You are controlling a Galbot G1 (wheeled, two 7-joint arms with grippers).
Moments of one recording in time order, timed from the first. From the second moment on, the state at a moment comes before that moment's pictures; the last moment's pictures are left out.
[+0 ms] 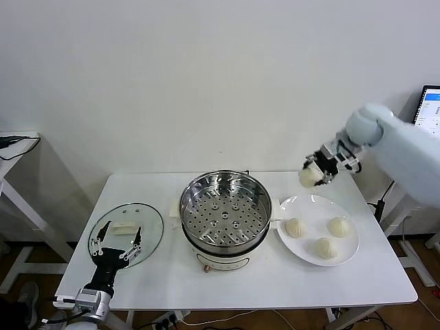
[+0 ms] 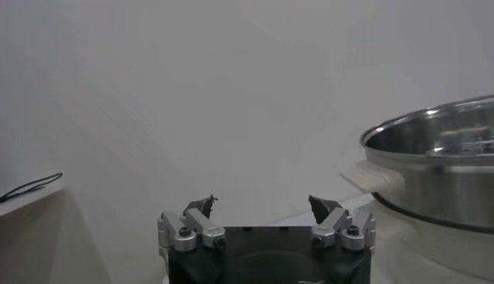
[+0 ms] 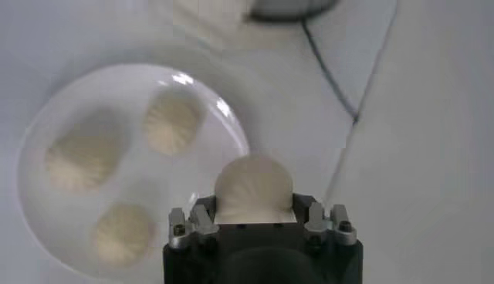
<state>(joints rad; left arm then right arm) 1.57 -1.47 -0.72 -2.05 0.11 -0.01 0.15 0.50 0.76 -0.95 1.29 -0.12 0.29 -1.27</state>
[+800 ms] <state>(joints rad) 1.58 -1.45 -0.76 -2.04 0.09 -0.02 0.16 0.63 1.13 -1.17 1.32 -0.18 0.61 -1.21</state>
